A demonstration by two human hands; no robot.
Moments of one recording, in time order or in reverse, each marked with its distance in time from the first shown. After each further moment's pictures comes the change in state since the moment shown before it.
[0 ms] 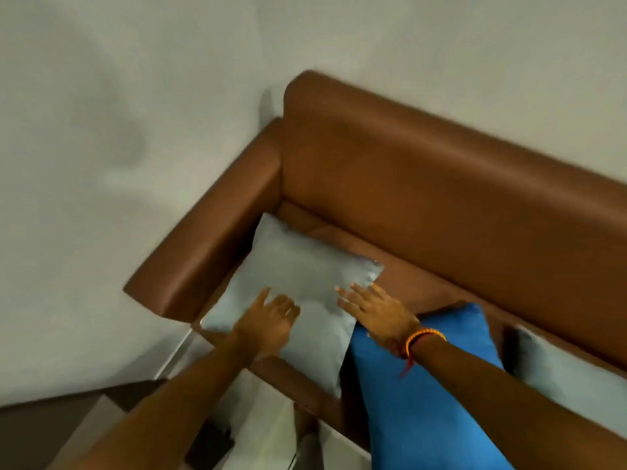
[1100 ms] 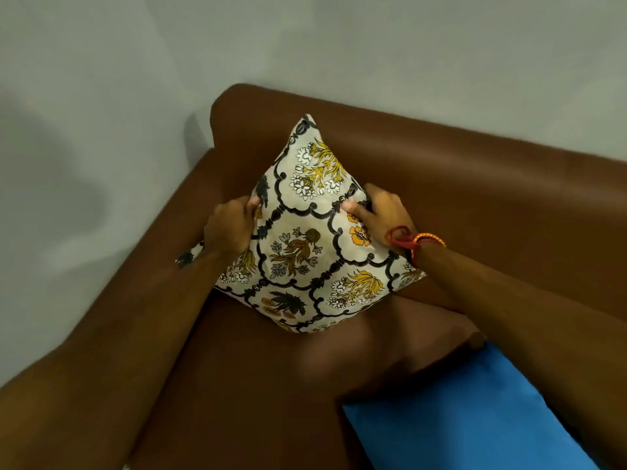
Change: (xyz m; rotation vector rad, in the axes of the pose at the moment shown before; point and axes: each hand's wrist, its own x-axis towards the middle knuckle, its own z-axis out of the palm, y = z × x) left_hand 0.272 -0.172 -0.054 -0.621 0.438 -0.414; right_hand 0.143 0.190 -0.090 0.779 0.600 0.713
